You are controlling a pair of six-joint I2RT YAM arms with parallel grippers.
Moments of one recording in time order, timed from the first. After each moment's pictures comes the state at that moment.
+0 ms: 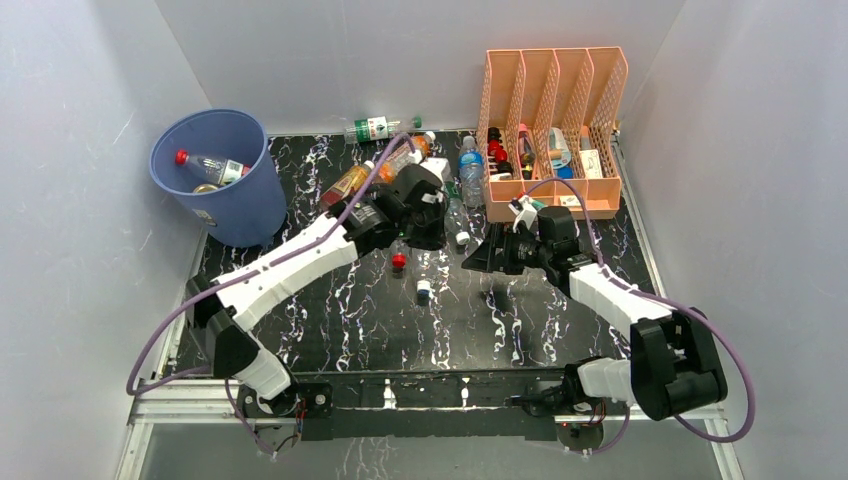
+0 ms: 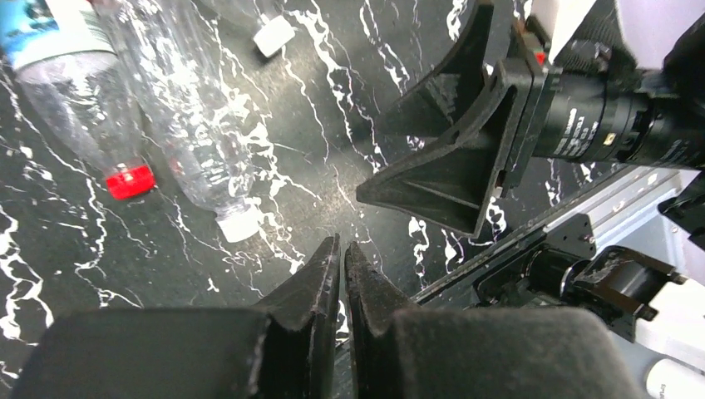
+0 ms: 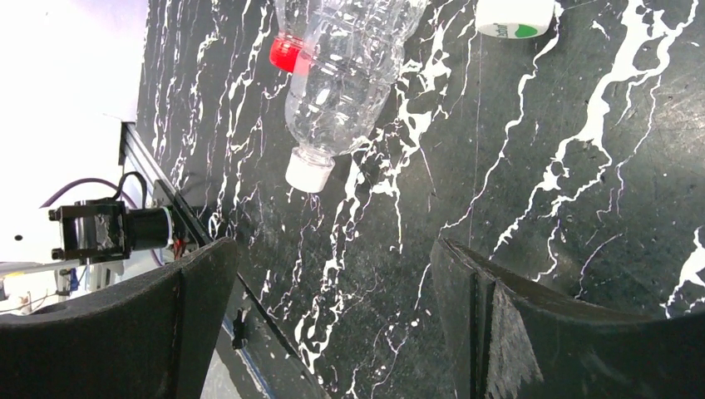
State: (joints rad) left arm -0.90 1.54 1.57 -0.79 -0.09 -0.56; right arm 0.31 1.24 0.61 0.00 -0.68 0.49
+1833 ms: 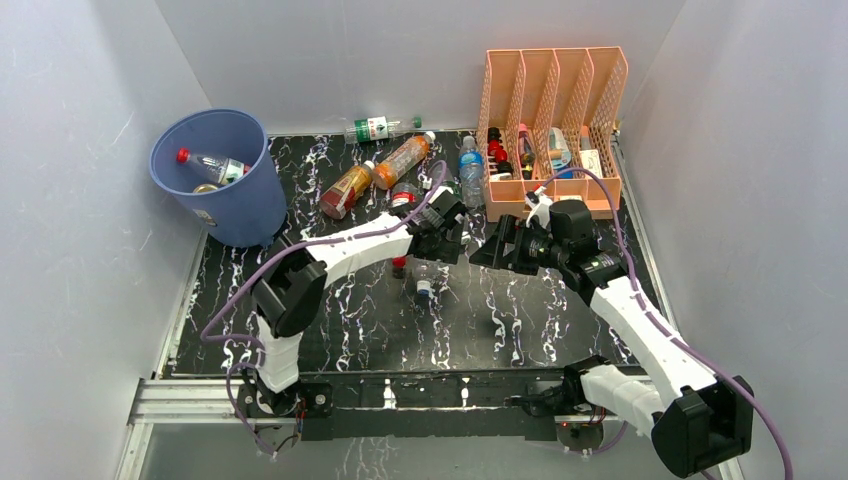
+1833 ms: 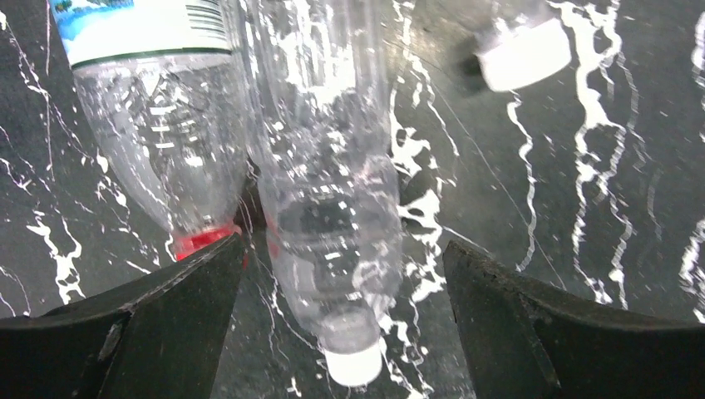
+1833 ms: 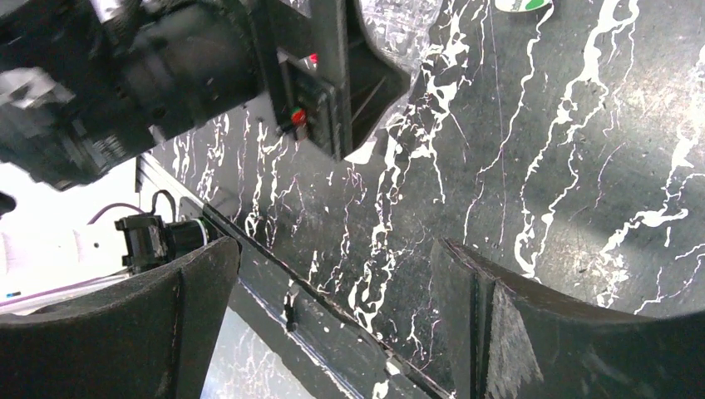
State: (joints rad) left arm -0.88 1.91 1.49 -0.69 -0.37 -0.56; right arm 0.38 0.99 0.77 -0.40 -0.51 0.58
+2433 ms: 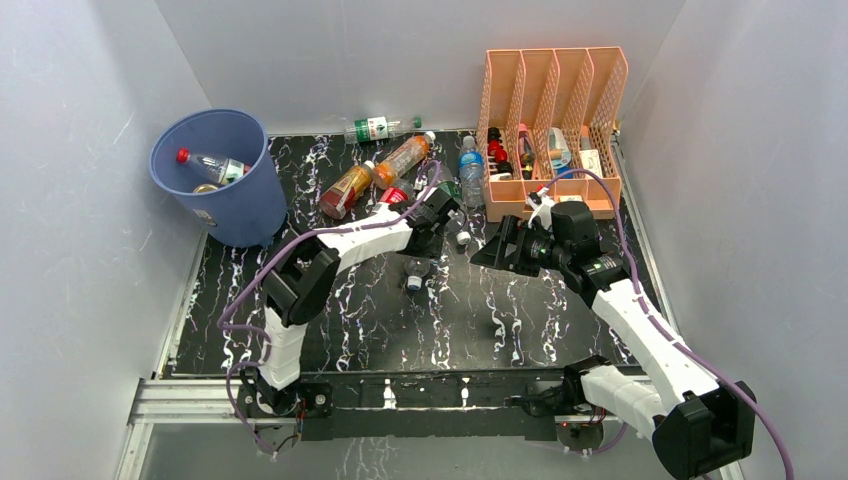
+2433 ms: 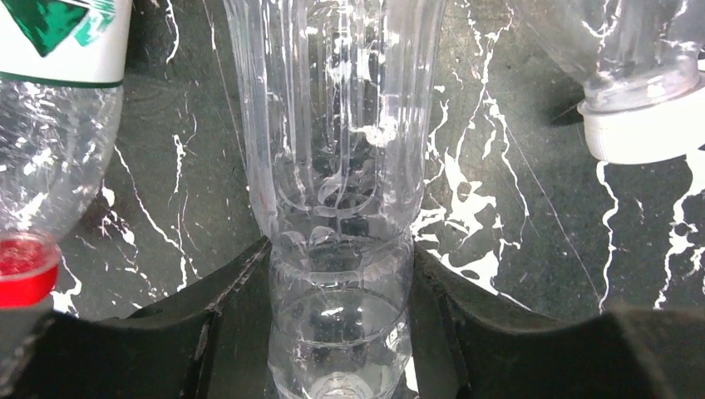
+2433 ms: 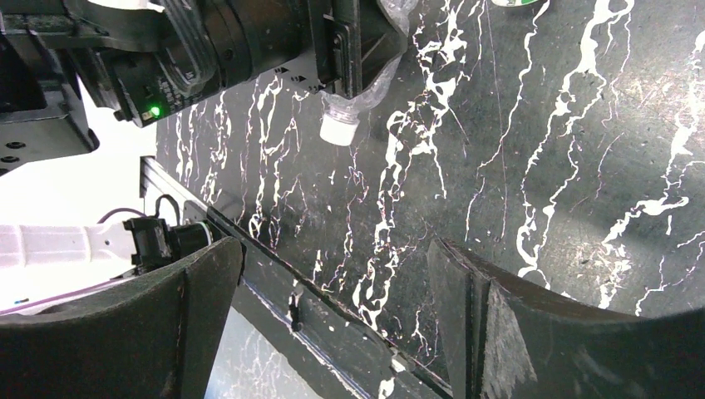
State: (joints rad) left arm -0.80 2.02 1.49 -0.63 -0.37 -0.55; right arm 0.37 0.97 0.77 -0.43 -0.50 0.60
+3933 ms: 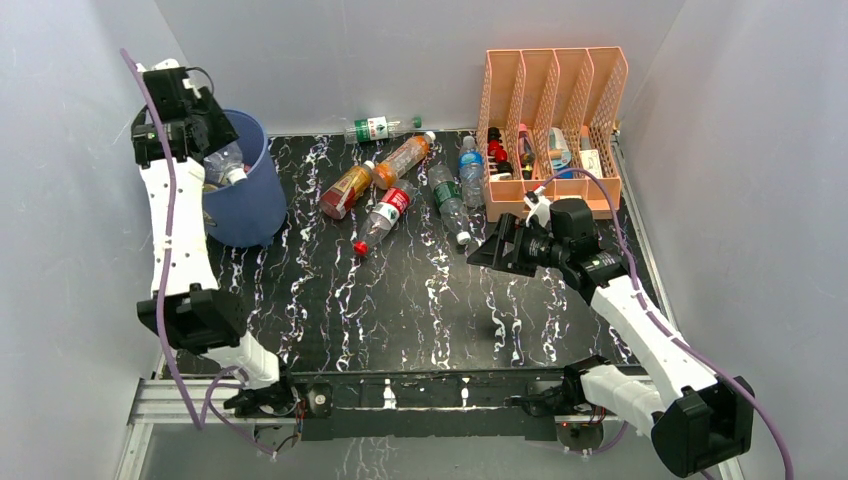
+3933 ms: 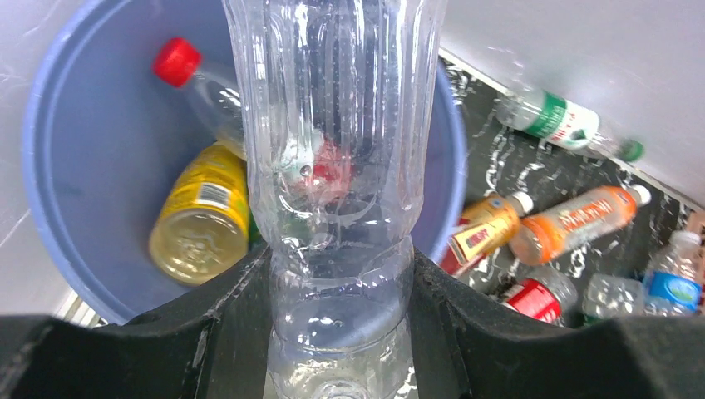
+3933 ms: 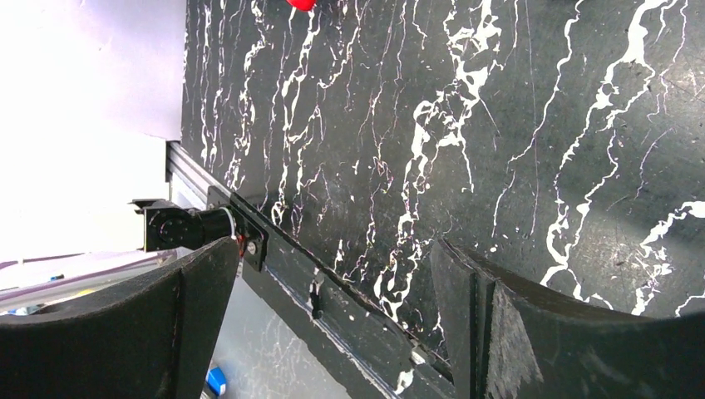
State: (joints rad) left arm 0.16 1.60 1.99 -0.98 -0.14 -0.30; right arm 0.37 0.98 0.79 -0.43 -0.56 0.63
